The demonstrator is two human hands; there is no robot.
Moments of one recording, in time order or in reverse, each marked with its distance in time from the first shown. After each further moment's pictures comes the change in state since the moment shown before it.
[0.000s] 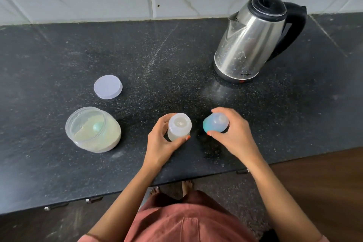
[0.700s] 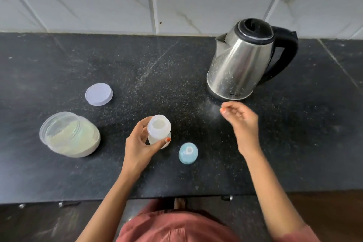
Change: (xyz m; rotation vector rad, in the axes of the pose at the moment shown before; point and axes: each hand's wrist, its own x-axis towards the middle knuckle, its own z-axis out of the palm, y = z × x) left_hand 0.016 0.016 0.025 0.003 0.221 -0.032; right_hand 0.073 0.055 -0.050 0.733 0.115 -0.039
